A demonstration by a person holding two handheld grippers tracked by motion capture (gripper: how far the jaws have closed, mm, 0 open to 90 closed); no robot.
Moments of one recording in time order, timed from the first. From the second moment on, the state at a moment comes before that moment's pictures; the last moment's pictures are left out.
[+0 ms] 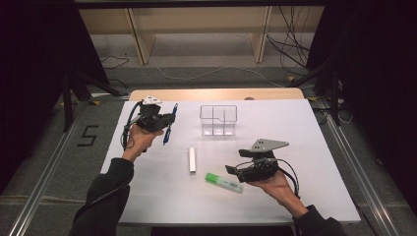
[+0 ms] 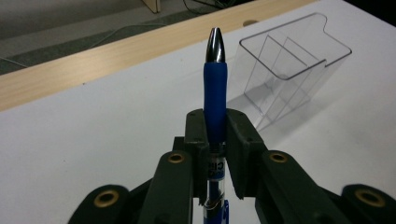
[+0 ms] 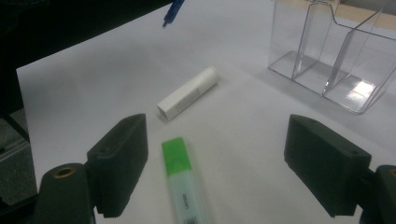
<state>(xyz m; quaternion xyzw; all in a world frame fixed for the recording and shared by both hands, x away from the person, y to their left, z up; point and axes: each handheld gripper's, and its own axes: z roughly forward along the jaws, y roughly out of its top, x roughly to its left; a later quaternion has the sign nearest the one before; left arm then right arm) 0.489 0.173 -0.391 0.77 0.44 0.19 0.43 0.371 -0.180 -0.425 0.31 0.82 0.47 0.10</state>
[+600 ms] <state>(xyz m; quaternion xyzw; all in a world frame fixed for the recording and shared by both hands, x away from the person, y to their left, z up) 0.489 0.159 -0.379 0.70 0.46 0.21 0.50 0.371 -0.180 -0.424 0.31 0.82 0.48 0.10</state>
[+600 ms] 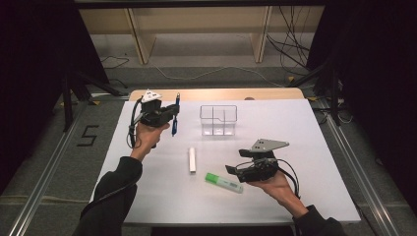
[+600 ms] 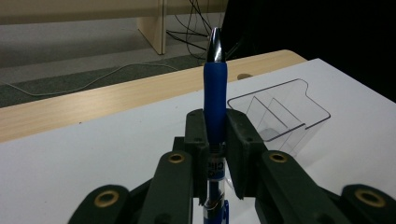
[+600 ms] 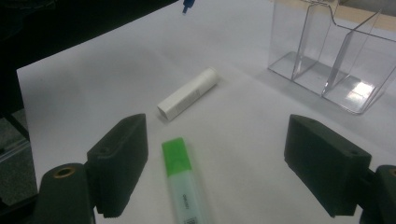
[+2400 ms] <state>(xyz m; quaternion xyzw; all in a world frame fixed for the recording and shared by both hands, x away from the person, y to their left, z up) 0.520 0.094 -0.352 0.68 0.43 0.22 0.55 0.369 -0.181 -0.423 0.31 0.82 0.48 0.10</state>
